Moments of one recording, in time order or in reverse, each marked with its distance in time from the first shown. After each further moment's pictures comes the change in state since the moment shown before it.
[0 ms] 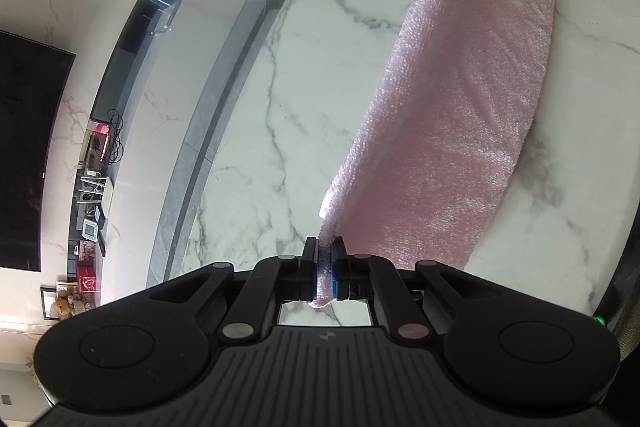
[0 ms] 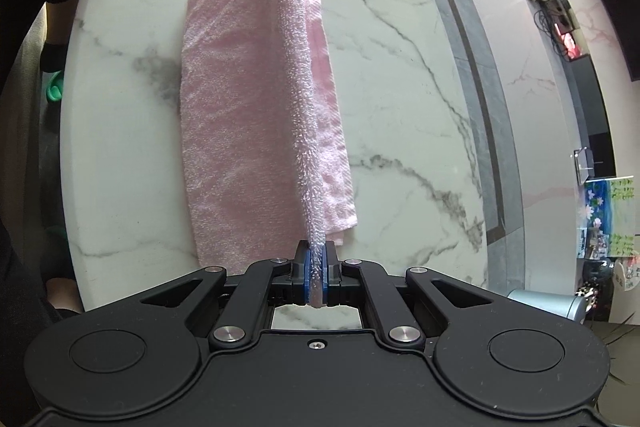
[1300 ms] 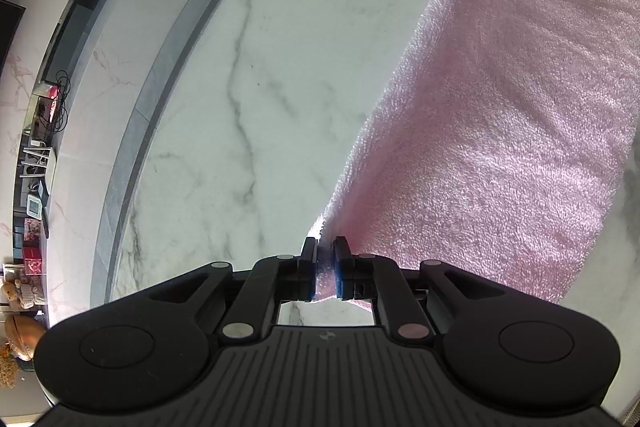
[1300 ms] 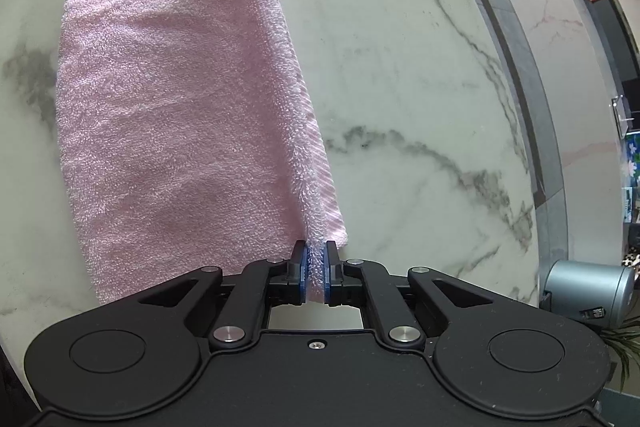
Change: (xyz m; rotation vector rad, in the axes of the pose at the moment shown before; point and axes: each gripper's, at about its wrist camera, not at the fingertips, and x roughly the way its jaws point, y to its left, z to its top) left arm 0.103 0.017 -0.003 -0.056 0.091 -0.138; right arm 0.134 -0.056 0.013 0.109 0.088 0.098
